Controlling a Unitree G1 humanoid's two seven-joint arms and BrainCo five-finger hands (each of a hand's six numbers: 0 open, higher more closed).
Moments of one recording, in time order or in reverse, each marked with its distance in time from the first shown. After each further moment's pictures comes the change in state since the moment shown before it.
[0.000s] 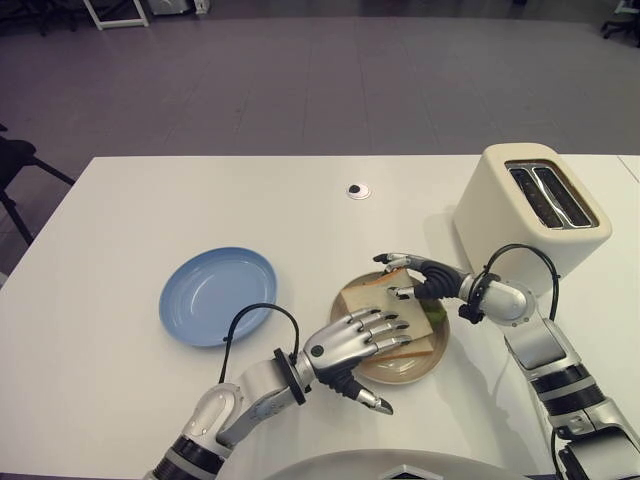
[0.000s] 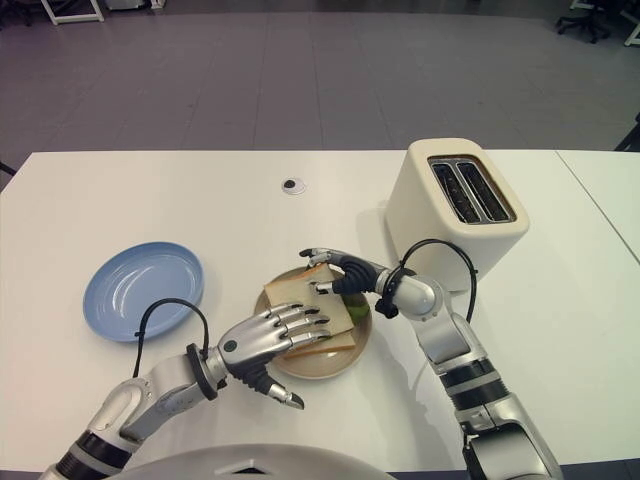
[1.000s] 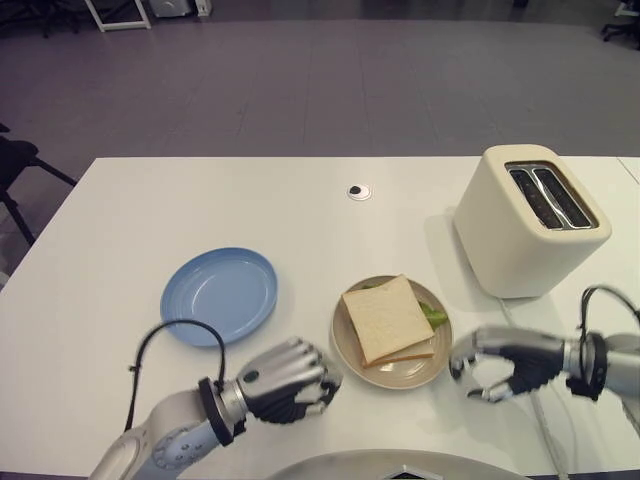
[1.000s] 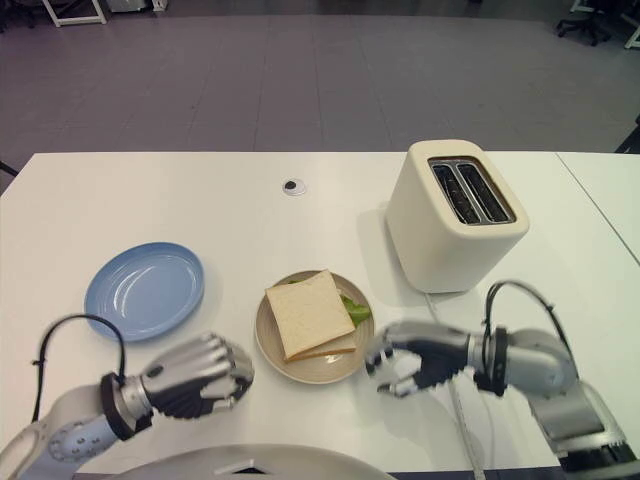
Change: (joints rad) left arm 0.361 0.290 0.227 -0.315 -0.337 0.028 -0.289; right arm 0.548 -0.423 -0.255 -0.251 0.173 -0.549 0.371
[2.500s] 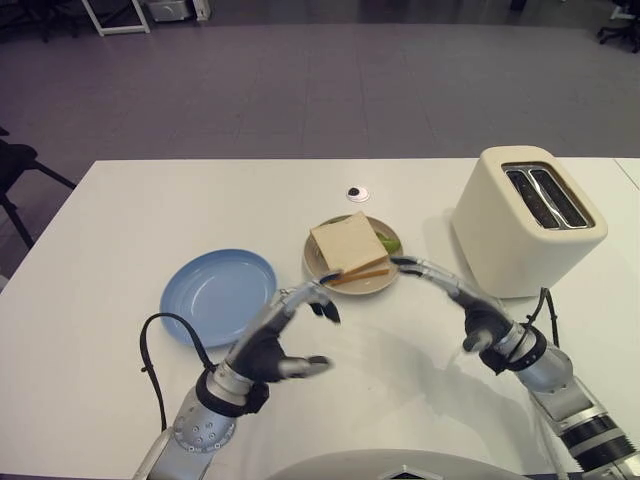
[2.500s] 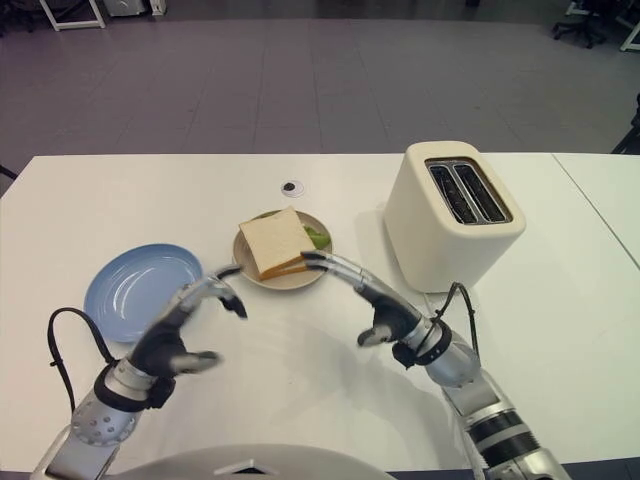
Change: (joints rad) left arm -0.119 -0.243 -0.006 0.118 -0.511 -0.052 0.369; right arm -0.287 0.336 0.289 0.242 0.153 -0.207 -0.715
